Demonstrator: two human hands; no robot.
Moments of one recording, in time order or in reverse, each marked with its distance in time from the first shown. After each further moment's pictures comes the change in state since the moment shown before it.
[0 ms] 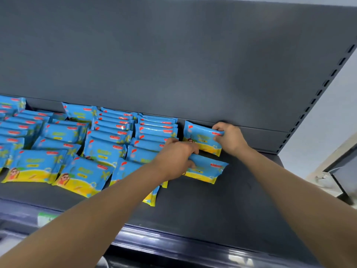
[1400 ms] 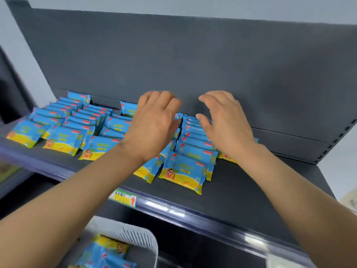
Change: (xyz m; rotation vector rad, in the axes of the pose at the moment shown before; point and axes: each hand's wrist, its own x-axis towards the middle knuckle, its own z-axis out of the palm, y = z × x) left_hand -0.135 -0.043 -0.137 0.510 0.630 0.018; right_hand -0.105 -0.219 -0.017 -0.275 0.266 -0.572
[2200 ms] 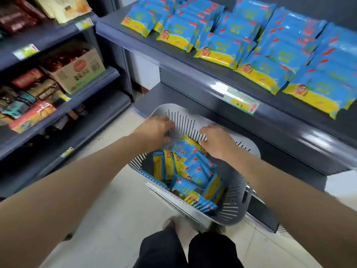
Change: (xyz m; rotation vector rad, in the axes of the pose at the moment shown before) left_hand -0.368 -0.147 -0.019 -0.197 -0.847 -0.425; right_hand -0.163 -0.260 0.225 0.184 -0.852 -0.050
